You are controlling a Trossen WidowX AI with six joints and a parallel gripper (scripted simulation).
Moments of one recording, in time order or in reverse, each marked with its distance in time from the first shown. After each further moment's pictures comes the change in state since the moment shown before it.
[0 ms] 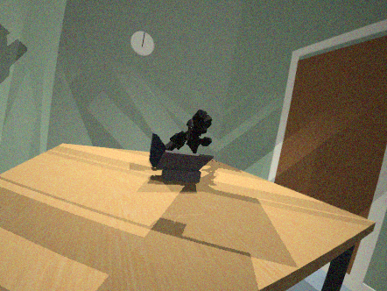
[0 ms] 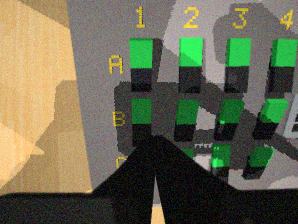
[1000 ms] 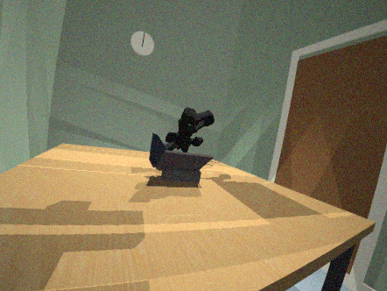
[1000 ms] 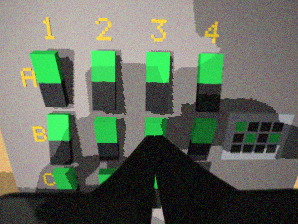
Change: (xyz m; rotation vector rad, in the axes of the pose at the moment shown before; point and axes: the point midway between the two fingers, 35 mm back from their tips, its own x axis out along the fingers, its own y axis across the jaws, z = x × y) arm 0.013 -0.056 0.007 -0.024 -0.013 0.015
